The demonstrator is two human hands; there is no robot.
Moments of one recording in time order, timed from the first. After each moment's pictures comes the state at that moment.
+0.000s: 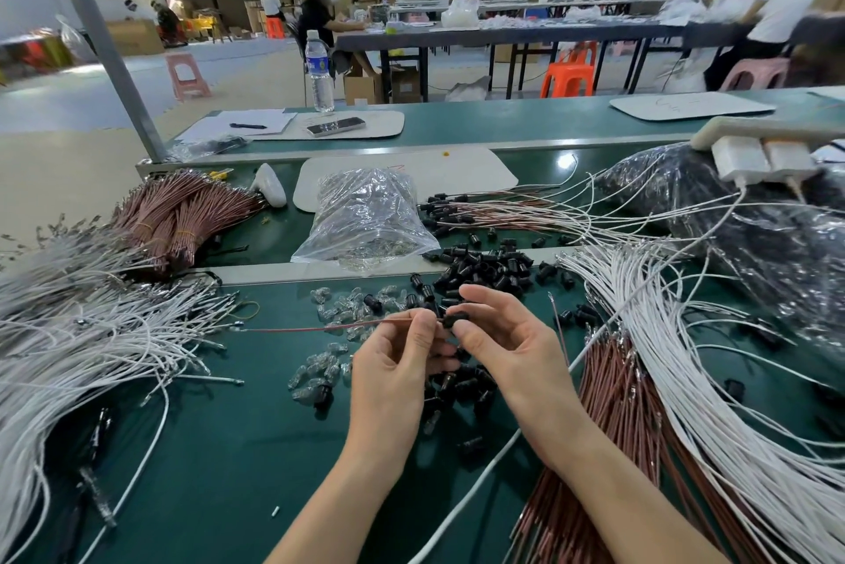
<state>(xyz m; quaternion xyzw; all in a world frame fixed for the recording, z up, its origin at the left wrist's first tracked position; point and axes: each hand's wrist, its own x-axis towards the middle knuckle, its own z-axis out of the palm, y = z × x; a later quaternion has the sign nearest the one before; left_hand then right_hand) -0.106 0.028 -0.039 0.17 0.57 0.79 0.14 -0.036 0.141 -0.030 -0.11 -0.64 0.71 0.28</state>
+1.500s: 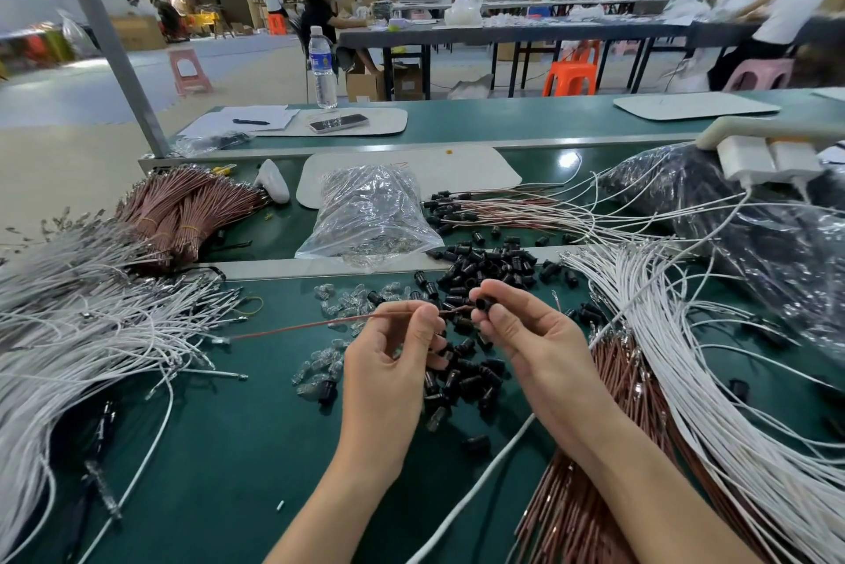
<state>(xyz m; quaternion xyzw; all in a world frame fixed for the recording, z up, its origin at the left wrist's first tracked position) -0.103 0.018 -0.029 0.22 0.62 0.75 0.04 -0.031 0.155 -0.021 -0.12 -0.53 0.80 0.25</state>
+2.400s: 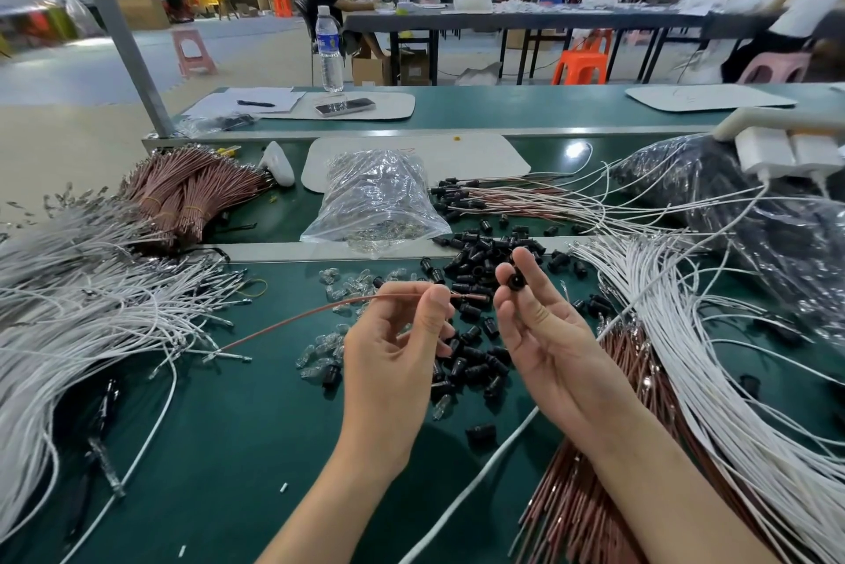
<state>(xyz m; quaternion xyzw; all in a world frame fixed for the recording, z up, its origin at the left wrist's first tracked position) -0.096 0.013 -0.018 0.26 0.60 0.76 0.01 -0.028 0.164 -0.024 -0.05 -0.26 0.95 0.16</state>
